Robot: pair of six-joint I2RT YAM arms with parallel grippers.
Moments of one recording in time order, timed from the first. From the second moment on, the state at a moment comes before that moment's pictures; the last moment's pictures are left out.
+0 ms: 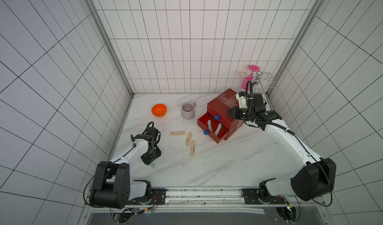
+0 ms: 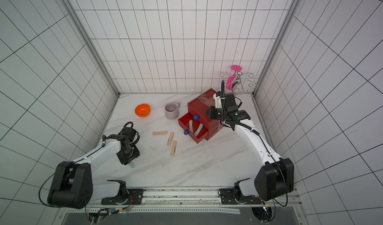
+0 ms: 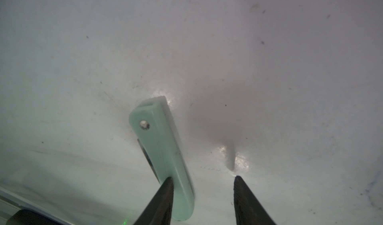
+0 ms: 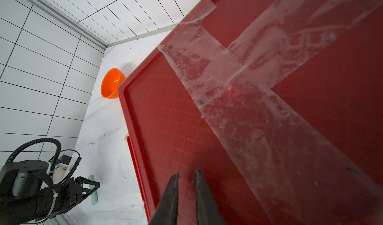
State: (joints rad) left arm -0.10 1.31 0.66 -0.89 -0.07 -0.82; right arm 0.30 1.41 1.22 -0.57 -0.30 0.39
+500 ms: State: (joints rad) left arm -0.09 1.23 0.63 -0.92 -0.07 -0.88; right arm 0.30 1.41 1.22 -0.56 -0.30 0.39
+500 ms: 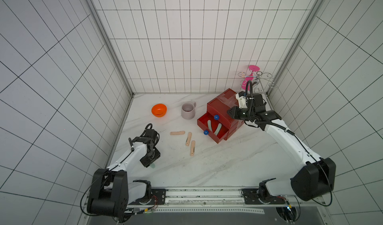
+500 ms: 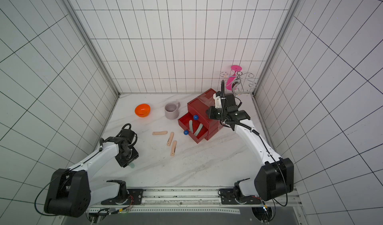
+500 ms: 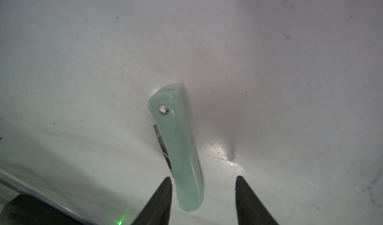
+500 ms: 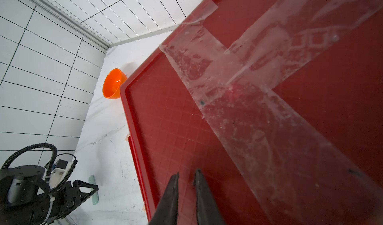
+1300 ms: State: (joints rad) left arm -0.05 1.28 0.59 -0.86 0.03 -0.88; right arm 0.30 1.41 1.21 -0.55 -0.31 0.39
